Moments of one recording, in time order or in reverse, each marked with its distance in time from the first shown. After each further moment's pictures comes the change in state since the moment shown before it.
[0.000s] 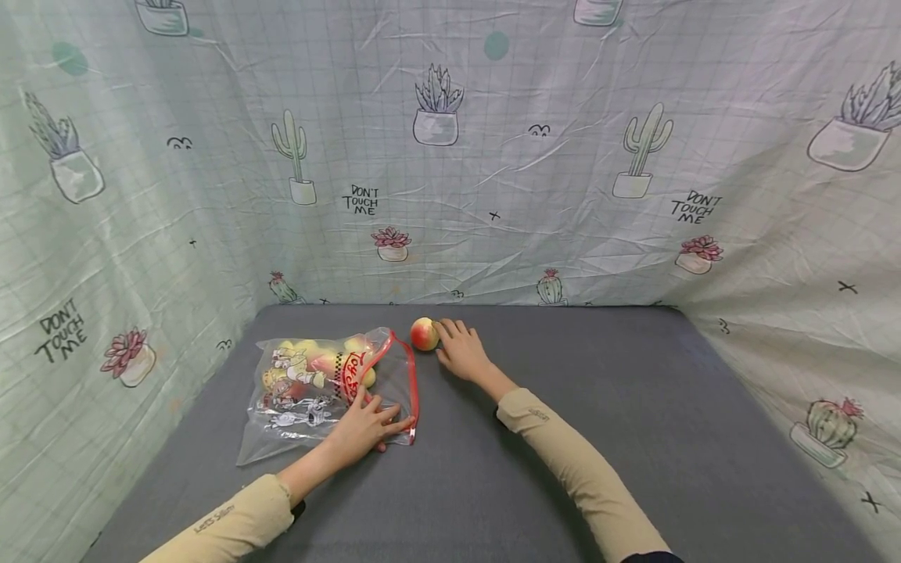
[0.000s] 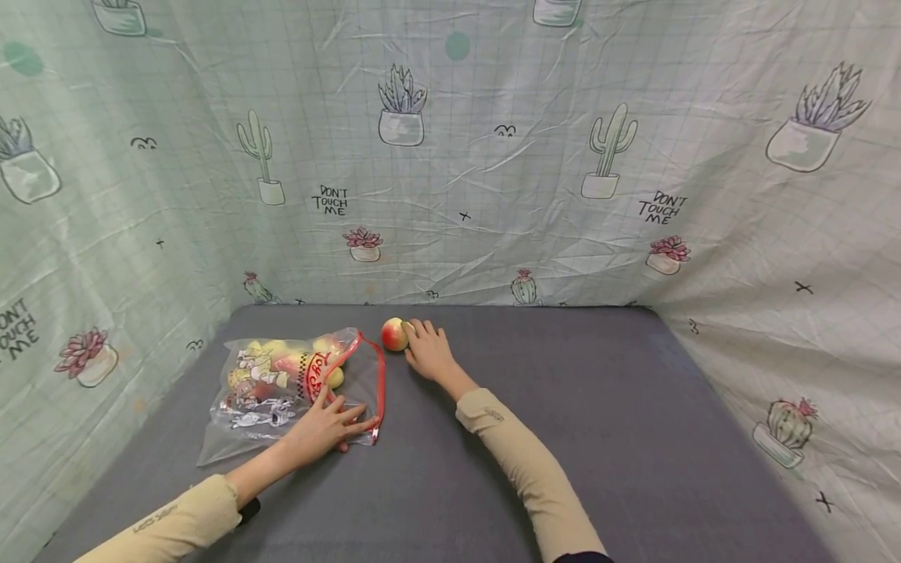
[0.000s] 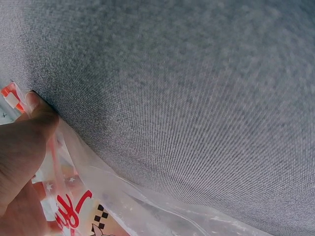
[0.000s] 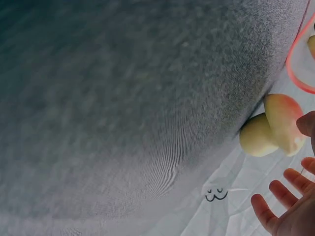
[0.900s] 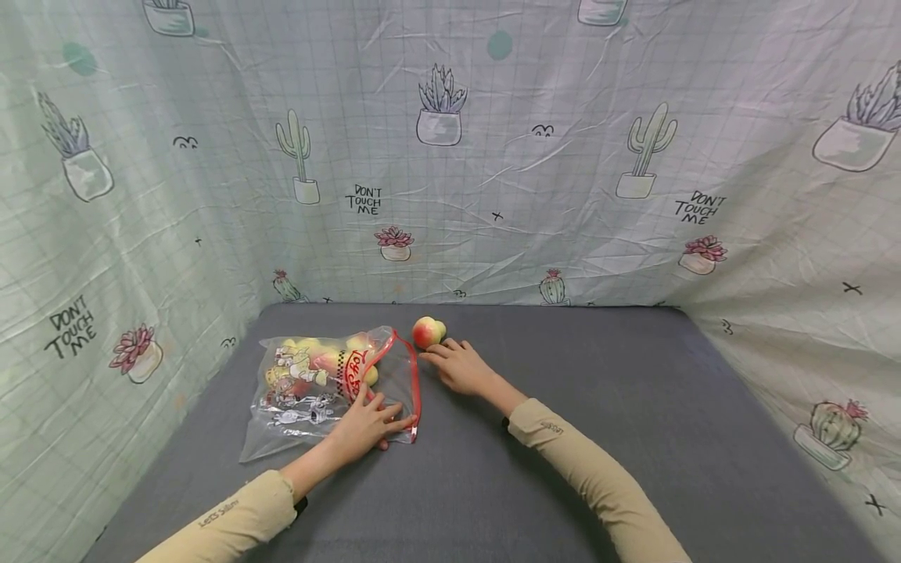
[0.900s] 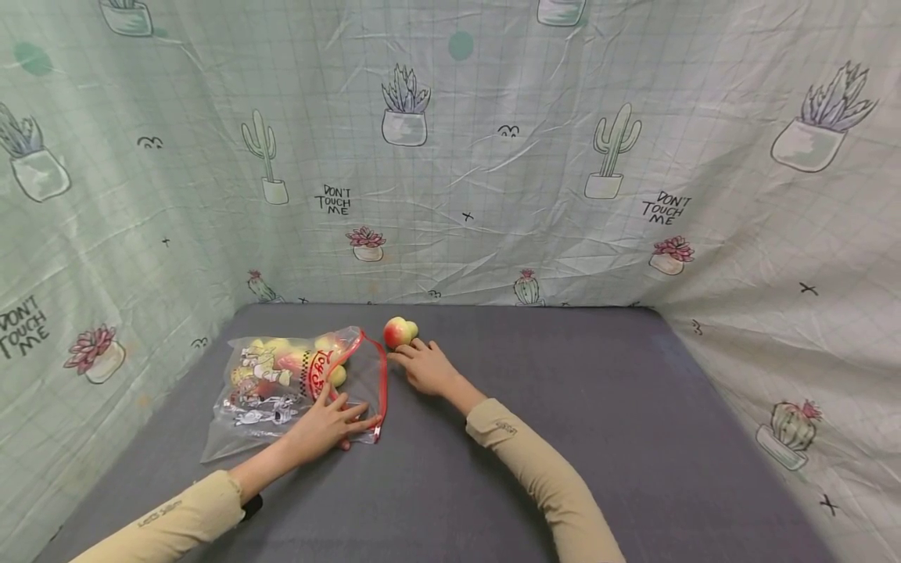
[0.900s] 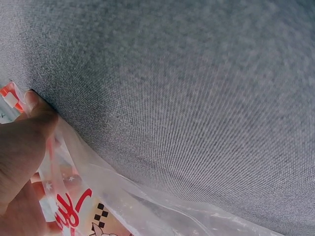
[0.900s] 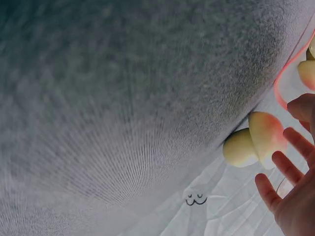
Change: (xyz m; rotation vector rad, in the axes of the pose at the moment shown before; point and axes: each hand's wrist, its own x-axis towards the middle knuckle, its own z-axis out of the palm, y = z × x) left_hand 0.000 -0.002 0.000 -0.012 0.063 0.007; right_hand -0.022 -0.009 -0.007 -0.063 -0.046 -0.332
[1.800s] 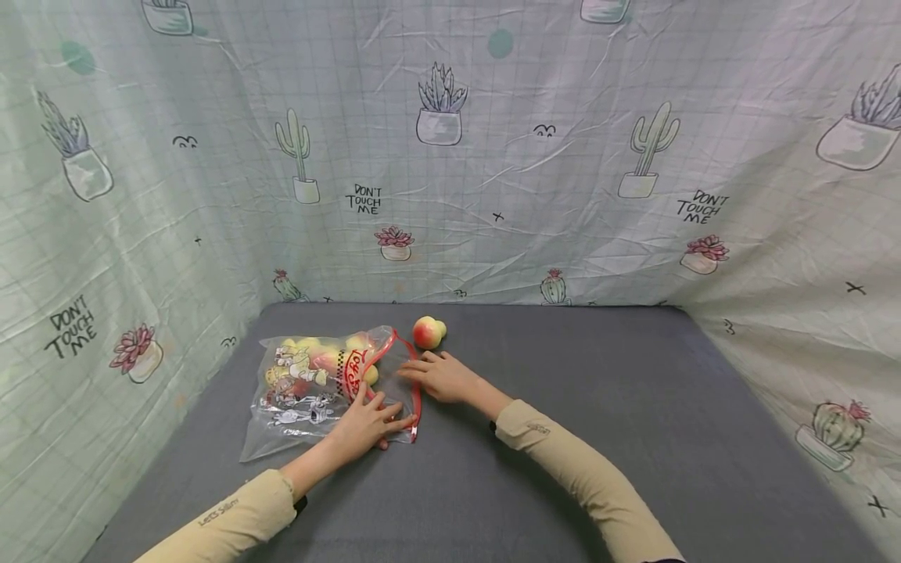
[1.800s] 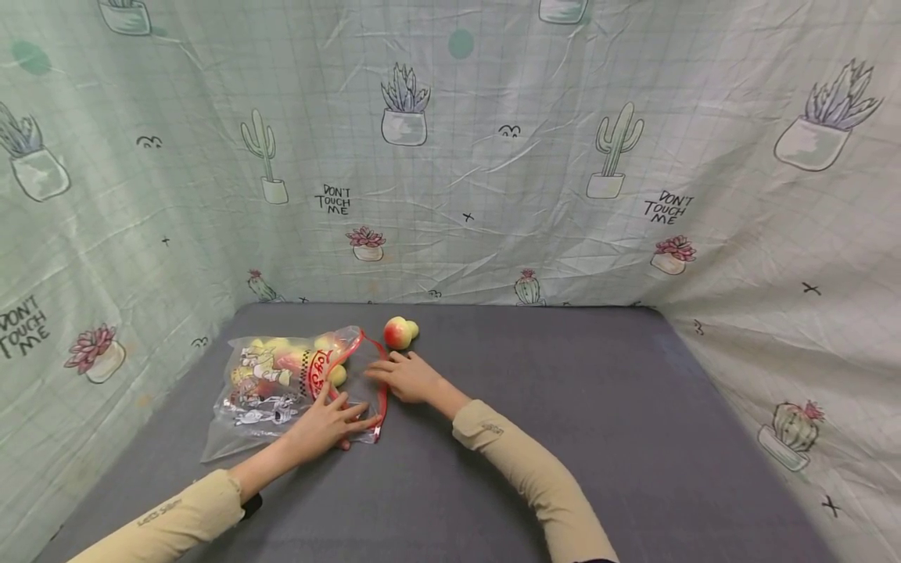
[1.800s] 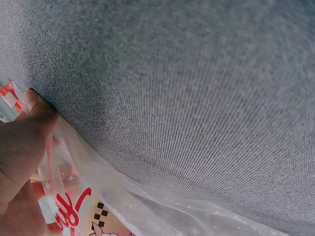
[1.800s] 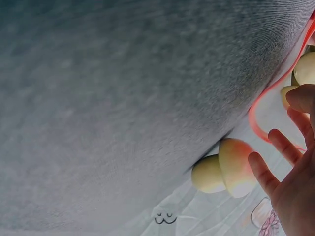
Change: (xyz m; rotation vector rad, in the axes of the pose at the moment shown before) left_hand 0.001 -0.001 -0.004 0.019 -0.075 0.001; right_hand 0.015 -0.024 -0.004 -0.057 -0.144 -0.175
